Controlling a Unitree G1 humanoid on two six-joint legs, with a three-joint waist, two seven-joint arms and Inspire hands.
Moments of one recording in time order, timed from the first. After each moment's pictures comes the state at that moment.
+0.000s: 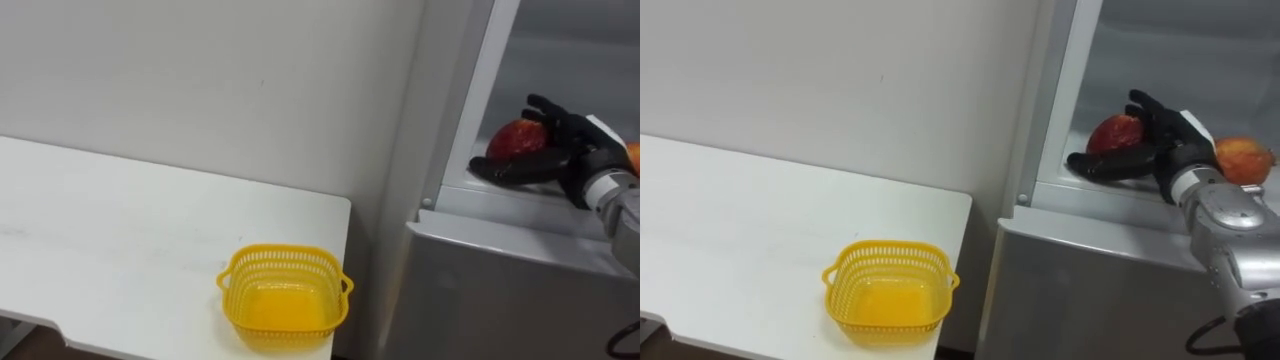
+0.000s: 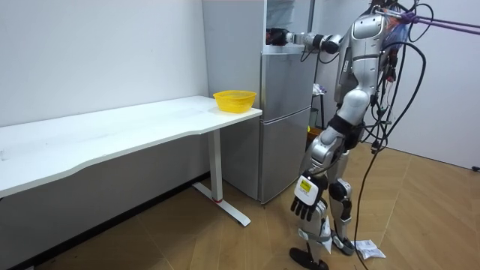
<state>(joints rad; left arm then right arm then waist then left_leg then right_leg) 0.21 0.30 0.04 0.97 0.38 0.22 -0.22 -0.91 -0.65 0.07 0.82 0.35 0.11 0.10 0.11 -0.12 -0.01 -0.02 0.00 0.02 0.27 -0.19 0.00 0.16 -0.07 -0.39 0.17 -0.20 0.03</state>
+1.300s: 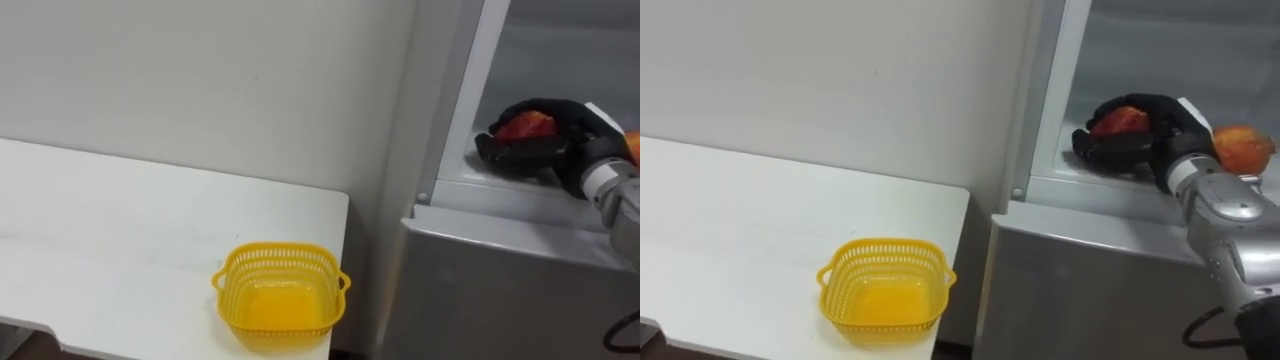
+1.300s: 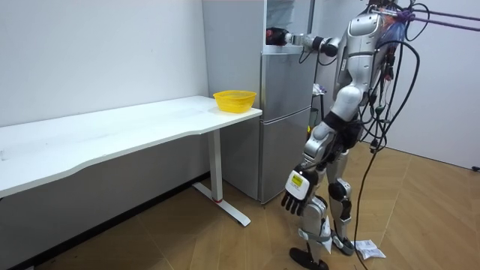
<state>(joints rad) 0.16 0.30 0.03 0.97 0.30 0.24 -0.20 -0.89 -0.62 0.09 0.68 0.37 0.13 0.00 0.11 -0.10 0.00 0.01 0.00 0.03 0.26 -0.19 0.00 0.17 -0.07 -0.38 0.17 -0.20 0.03</state>
